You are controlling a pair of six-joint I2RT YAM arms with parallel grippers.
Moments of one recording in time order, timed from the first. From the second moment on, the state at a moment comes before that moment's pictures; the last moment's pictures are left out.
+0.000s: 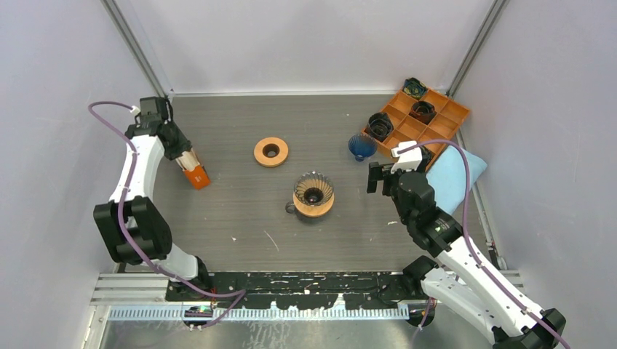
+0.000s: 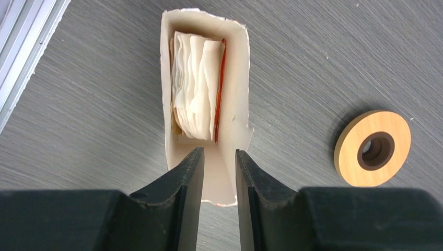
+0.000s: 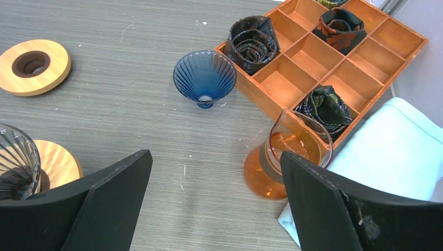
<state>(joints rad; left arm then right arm) 0.18 1.52 1.35 -0.75 -0.09 -0.45 0.58 0.66 0.64 -0.24 0.47 0.08</state>
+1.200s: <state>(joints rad) 0.19 1.76 1.42 -0.69 -0.12 -0.42 0.58 0.69 0.62 -0.20 0.51 0.04</state>
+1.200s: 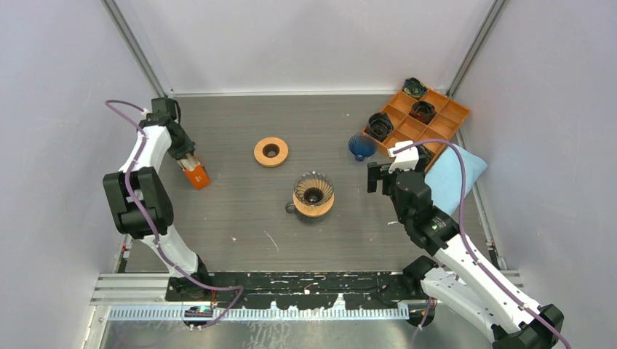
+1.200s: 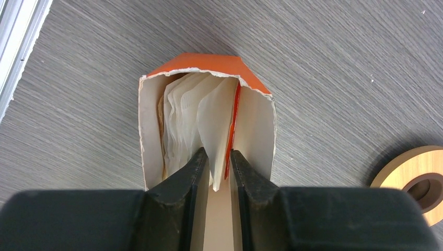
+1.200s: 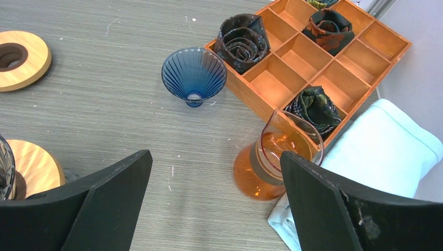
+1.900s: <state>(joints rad) 0.19 1.70 1.42 -0.72 -0.10 -0.42 0.58 0.68 0.62 -0.20 0.48 0.04</state>
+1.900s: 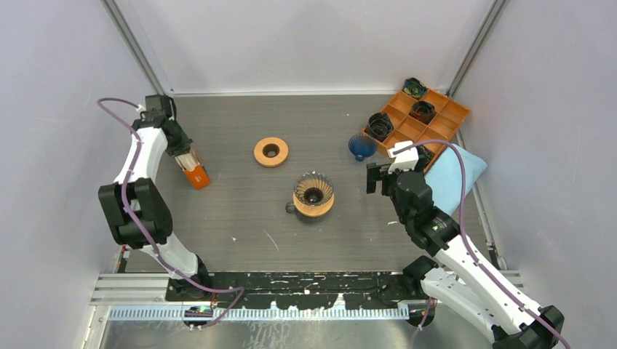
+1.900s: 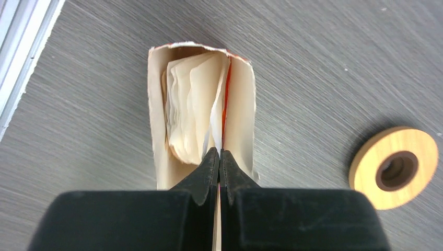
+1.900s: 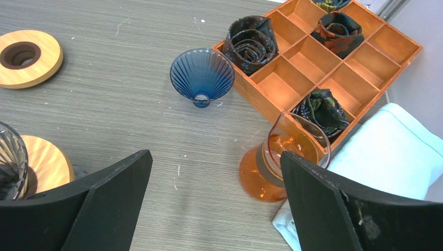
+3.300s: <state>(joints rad) -0.34 1.04 1.32 -0.71 0.06 -0.80 0.71 0.94 0.94 -0.16 0.05 0.04</state>
